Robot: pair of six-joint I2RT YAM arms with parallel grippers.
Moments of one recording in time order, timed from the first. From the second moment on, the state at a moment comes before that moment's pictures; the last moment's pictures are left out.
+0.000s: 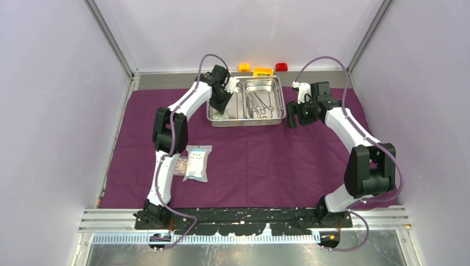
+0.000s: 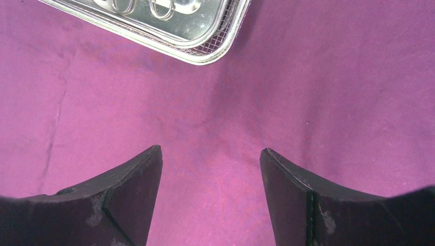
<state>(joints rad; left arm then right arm) -0.43 2.32 2.07 -0.88 0.11 0.17 0.10 1.55 1.16 -0.55 -0.29 -0.17</state>
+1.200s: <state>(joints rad) -0.03 1.39 1.25 -1.15 0.17 0.55 0.10 1.56 1.18 -0.56 -0.32 -0.17</state>
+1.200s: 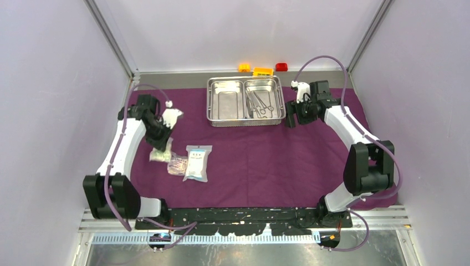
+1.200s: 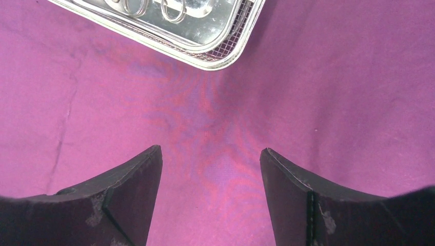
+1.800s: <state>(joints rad) 0.11 1.38 0.97 -1.00 0.13 0.69 0.10 1.60 1.19 -0.58 -0.34 -0.16</state>
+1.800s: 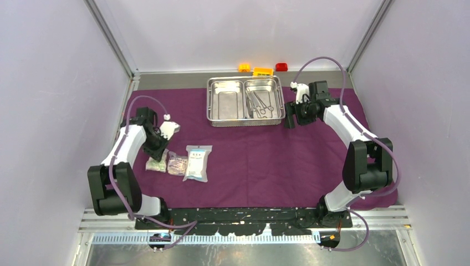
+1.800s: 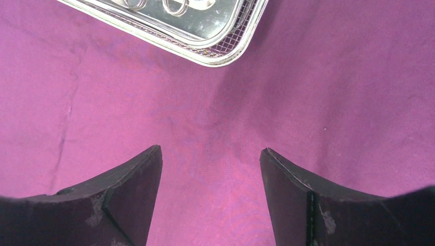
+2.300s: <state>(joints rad) 0.11 1.49 0.90 -0.83 0.13 0.69 0.10 1.60 1.19 -0.58 -0.34 -0.16</state>
